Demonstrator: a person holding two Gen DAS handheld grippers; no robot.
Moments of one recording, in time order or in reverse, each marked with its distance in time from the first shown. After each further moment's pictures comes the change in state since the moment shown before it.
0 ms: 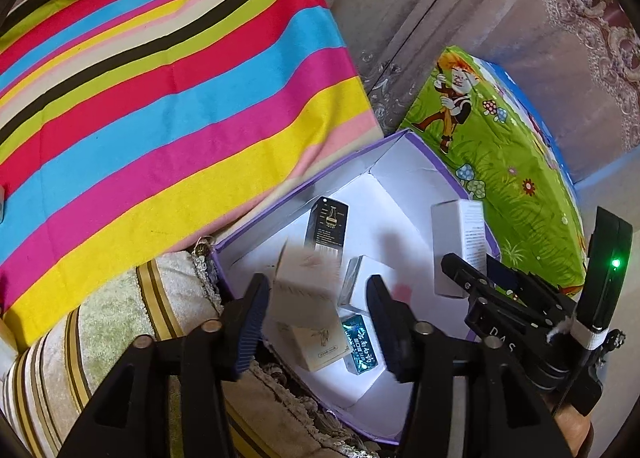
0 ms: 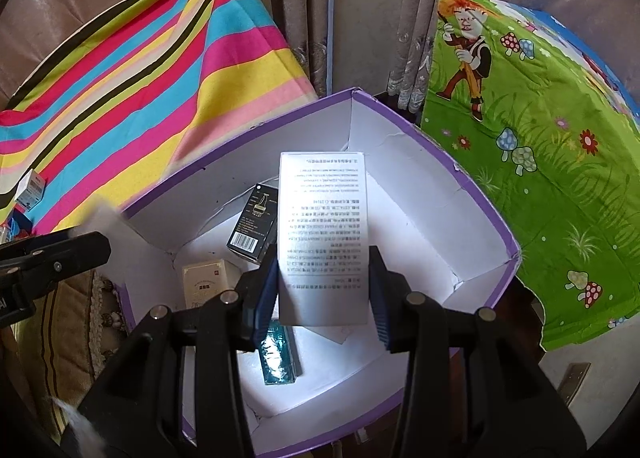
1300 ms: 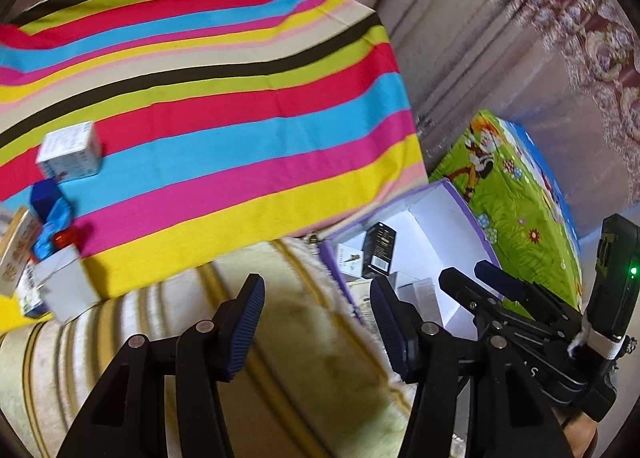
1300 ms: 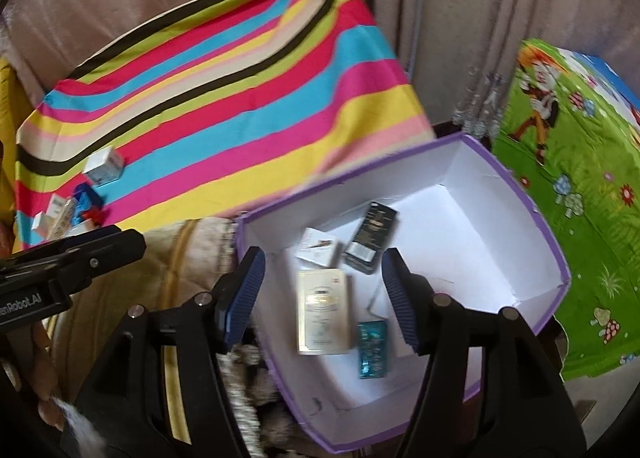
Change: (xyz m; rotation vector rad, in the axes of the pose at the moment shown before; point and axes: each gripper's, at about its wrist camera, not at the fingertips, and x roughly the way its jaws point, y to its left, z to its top) left arm -0.081 0.079 -0.039 -0.150 -0.155 0.036; right arm -0.047 0.095 0.001 -0.147 -0.055 0.174
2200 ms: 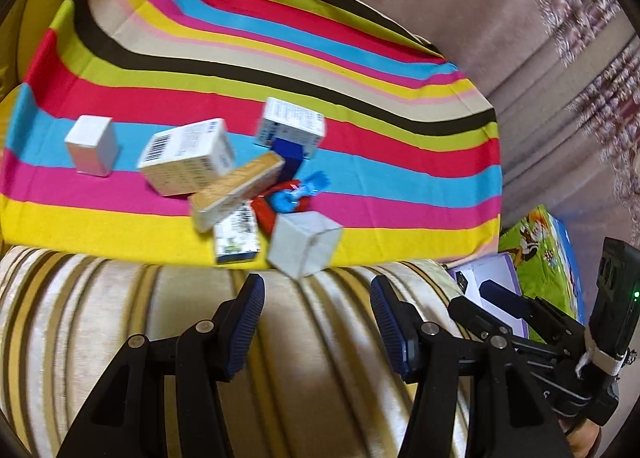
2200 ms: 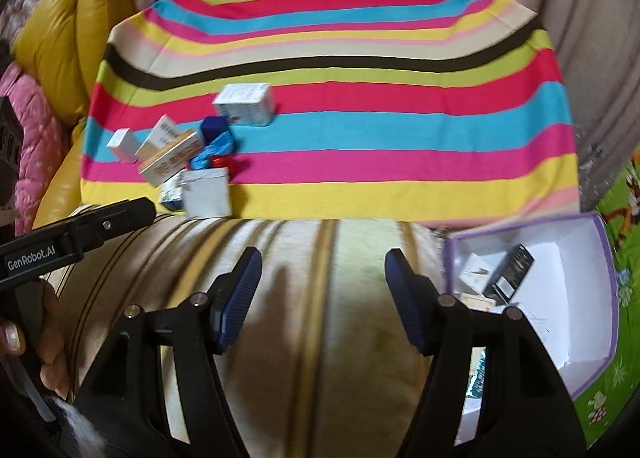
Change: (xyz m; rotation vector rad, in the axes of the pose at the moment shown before) left arm -0.089 0.156 -0.050 -0.315 -0.142 0.116; right arm 0.009 0.168 -0.005 -0.344 0.078 0.208
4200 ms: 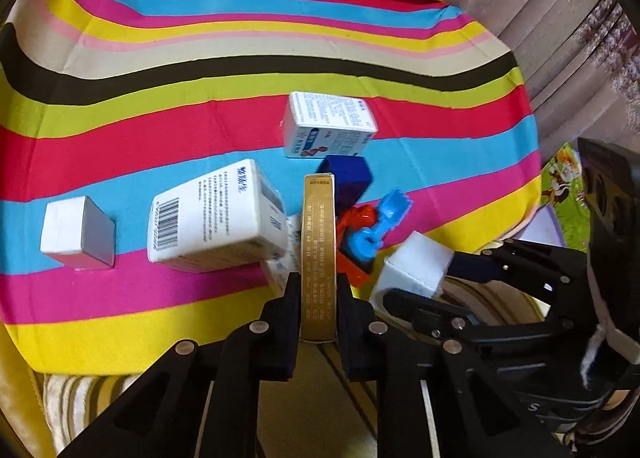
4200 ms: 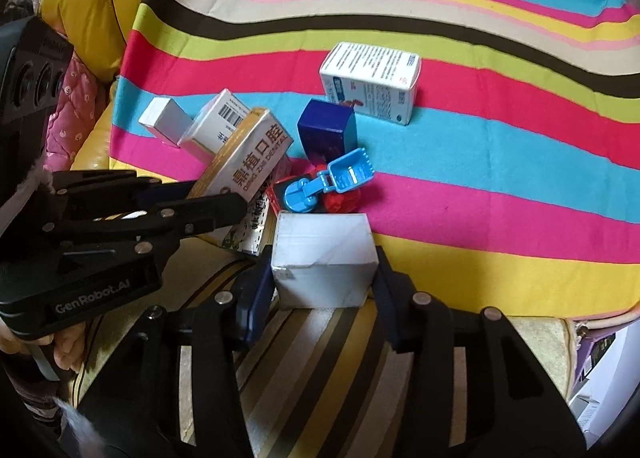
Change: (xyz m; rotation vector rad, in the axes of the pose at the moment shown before) left arm 0.051 0.033 0.053 0.224 0.154 0.053; right arm 0.102 0.079 0.056 -0.127 0.158 0.219
